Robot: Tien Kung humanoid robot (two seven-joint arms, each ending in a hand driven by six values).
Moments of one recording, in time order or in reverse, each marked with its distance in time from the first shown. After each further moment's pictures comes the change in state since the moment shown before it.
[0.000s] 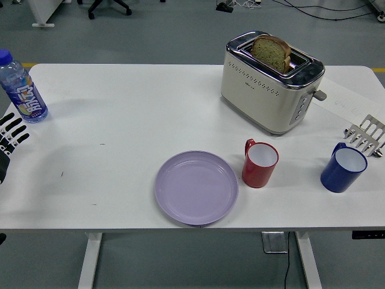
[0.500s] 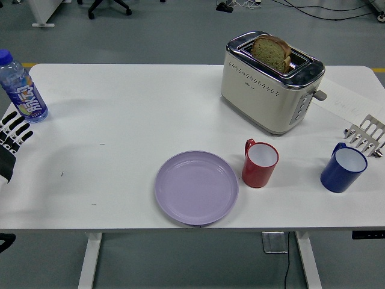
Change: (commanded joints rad) left arm -0.003 -0.005 0.051 0.015 -0.049 0.033 -0.070; right arm 0.001 -0.002 0.000 0.000 0.000 0.000 0.001
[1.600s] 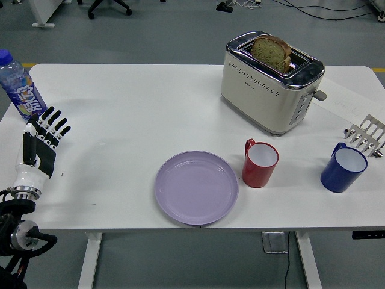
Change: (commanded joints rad) left arm -0.023 -0.020 0.233 0.009 -0.085 0.088 -0.128; right arm -0.011 -0.005 -0.006 0.000 0.004 -0.001 0.002
